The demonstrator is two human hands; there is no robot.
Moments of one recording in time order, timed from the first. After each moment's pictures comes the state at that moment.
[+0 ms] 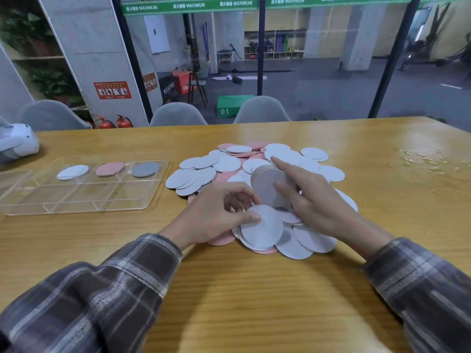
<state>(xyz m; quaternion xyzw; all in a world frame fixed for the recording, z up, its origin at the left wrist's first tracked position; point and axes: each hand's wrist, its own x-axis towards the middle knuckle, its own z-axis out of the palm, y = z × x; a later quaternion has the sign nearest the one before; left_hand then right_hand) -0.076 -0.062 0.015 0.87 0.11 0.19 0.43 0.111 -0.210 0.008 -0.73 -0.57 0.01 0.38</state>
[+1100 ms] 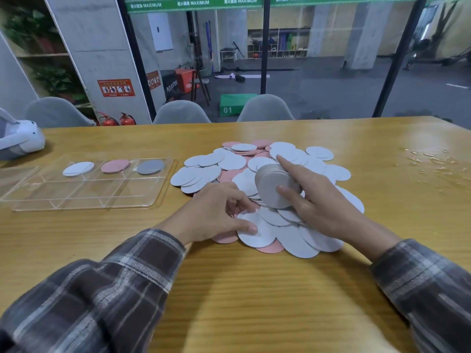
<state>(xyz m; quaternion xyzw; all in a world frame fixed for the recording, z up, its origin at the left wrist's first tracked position) -0.086 -0.050 0.016 0.93 0.15 0.15 0.31 0.106 -0.209 0.008 -0.74 -0.59 0.00 0.34</state>
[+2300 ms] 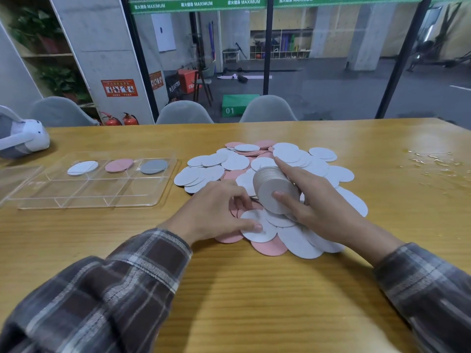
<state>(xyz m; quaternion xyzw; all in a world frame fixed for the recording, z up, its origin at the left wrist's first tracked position) -0.083 -0.043 0.009 0.94 0.15 0.19 0.24 0.099 -0.208 0.006 -0.72 -0.61 -0.02 0.33</state>
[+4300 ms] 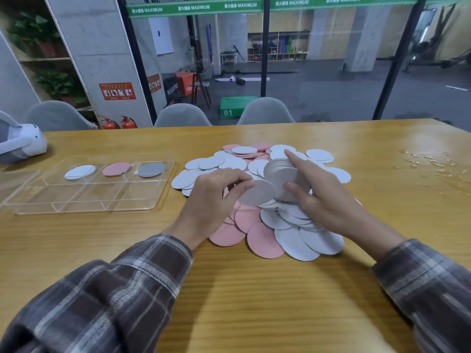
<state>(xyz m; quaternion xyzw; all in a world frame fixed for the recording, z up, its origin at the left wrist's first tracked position) -0.071 -0.049 0.009 0.88 0.08 0.42 0.22 0.113 -0.211 0.014 -0.75 -0.57 -0.02 0.35</state>
